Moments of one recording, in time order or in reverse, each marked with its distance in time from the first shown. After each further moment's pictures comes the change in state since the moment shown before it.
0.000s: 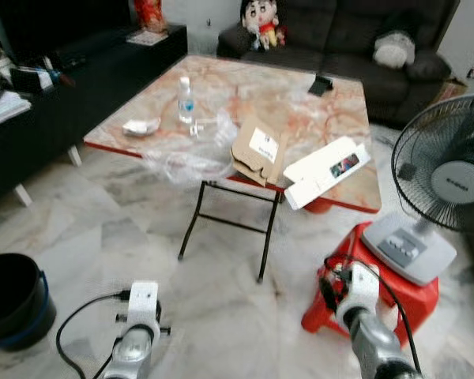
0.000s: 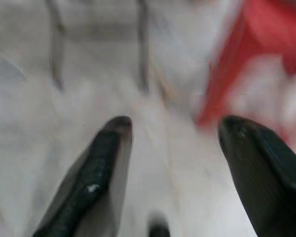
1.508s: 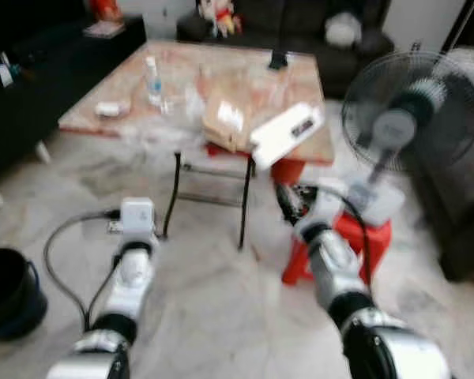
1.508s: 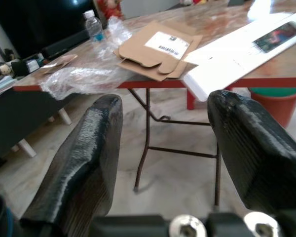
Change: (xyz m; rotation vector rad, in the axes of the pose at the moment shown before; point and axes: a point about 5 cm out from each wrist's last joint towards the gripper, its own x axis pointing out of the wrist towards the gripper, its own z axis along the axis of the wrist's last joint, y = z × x) left arm -0.004 -0.004 0.196 -0.001 -0.790 0.102; right arm -0.010 0.136 0.180 -0.057 -0.688 0.492
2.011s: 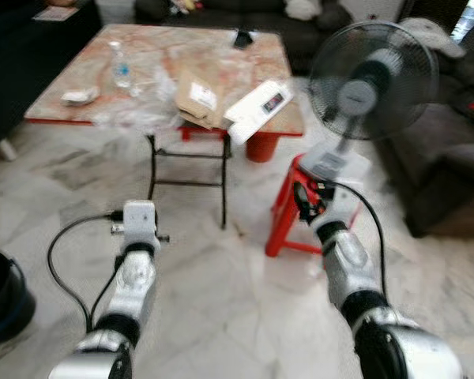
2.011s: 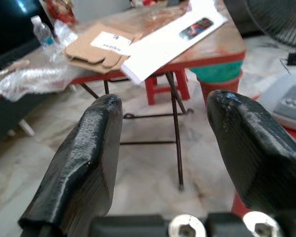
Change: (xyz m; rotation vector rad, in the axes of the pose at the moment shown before) left arm -0.003 0.001 -0.007 -0.002 0.031 -0.001; right arm -0.004 -0.018 0.003 -0.004 0.003 -0.063
